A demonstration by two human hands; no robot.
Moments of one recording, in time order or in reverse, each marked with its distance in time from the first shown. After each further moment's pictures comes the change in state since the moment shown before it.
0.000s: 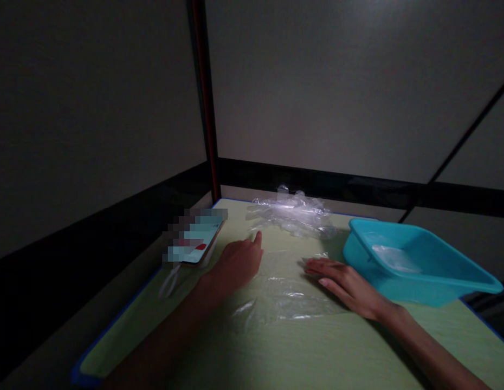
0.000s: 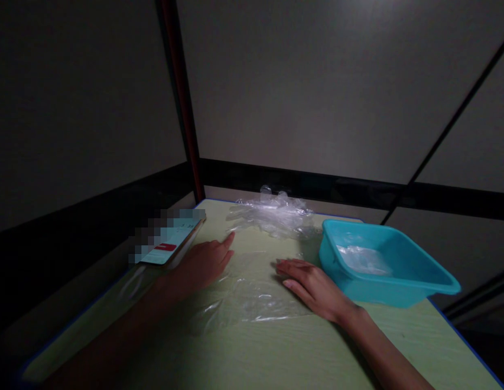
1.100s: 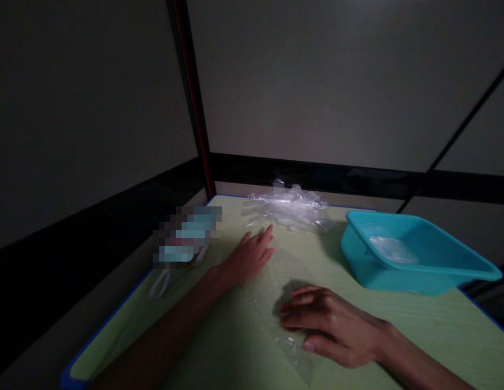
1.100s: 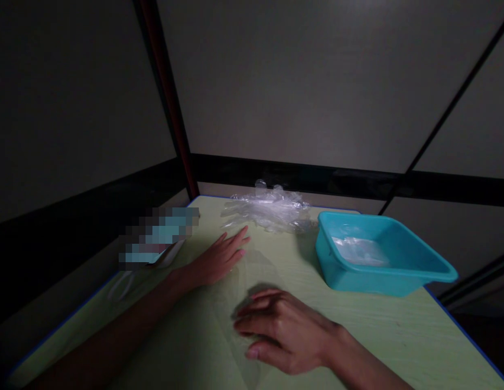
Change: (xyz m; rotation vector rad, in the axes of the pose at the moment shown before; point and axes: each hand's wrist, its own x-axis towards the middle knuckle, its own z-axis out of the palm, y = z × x) left_hand 0.018 0.003 0.034 -0.399 0.015 0.242; right_hand 0.002 -0.061 0.003 0.235 -0.123 -0.360
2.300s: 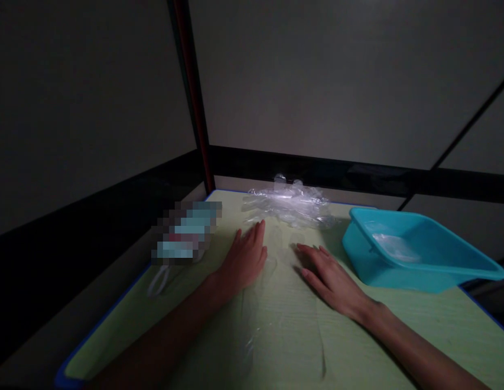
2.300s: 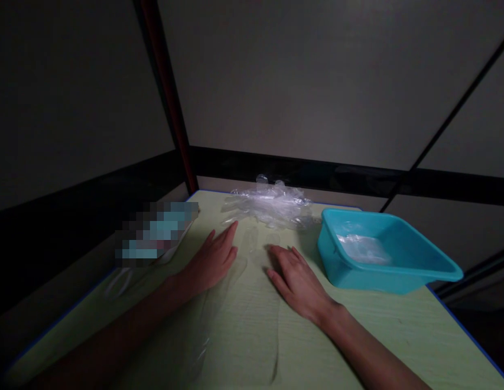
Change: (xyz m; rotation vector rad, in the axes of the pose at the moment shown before) left_hand -0.008 0.014 0.004 0.203 0.147 -0.195; right_hand -0.006 0.052 0.015 -0.301 0.289 0.506
